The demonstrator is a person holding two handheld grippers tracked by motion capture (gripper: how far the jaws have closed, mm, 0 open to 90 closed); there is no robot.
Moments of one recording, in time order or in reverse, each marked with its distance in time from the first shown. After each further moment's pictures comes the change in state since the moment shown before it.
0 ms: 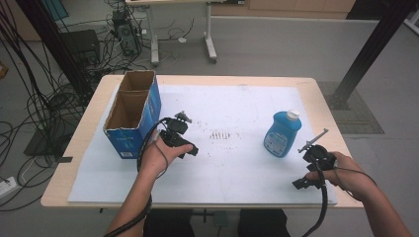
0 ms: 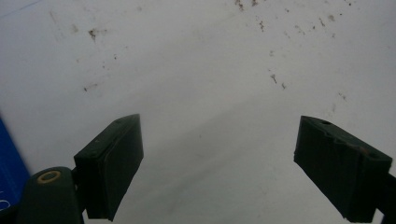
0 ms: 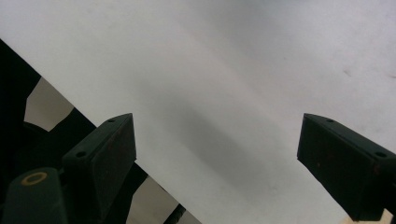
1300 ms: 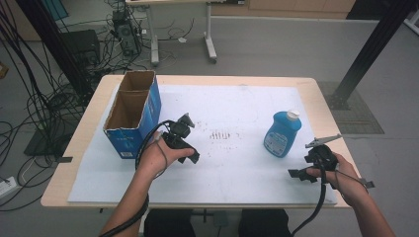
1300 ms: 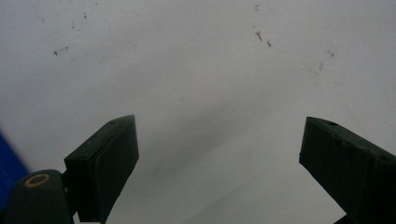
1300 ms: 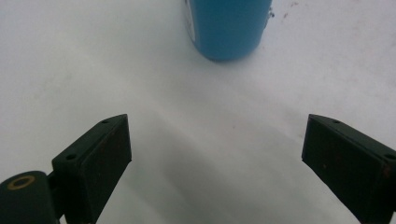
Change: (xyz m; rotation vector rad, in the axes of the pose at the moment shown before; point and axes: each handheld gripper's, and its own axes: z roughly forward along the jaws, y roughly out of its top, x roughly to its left) left arm -0.007 0.000 -0.004 0.146 -0.025 0.021; right arm -0.027 -0.013 0.030 -0.367 -0.032 0.070
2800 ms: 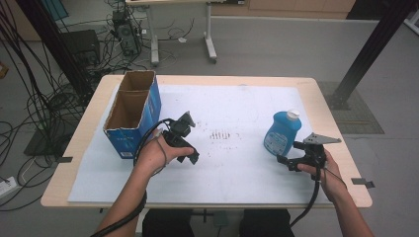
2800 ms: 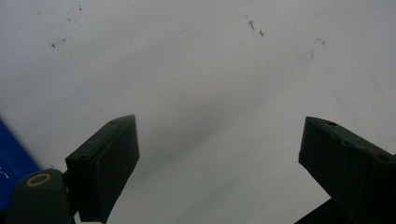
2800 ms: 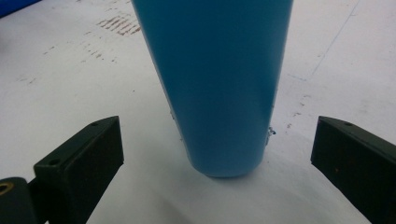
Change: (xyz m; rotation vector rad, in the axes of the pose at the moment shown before) left arm -0.003 0.003 -0.008 0.041 -0.011 0.013; right arm -0.010 0.002 0.040 -0.406 0.064 -0.002
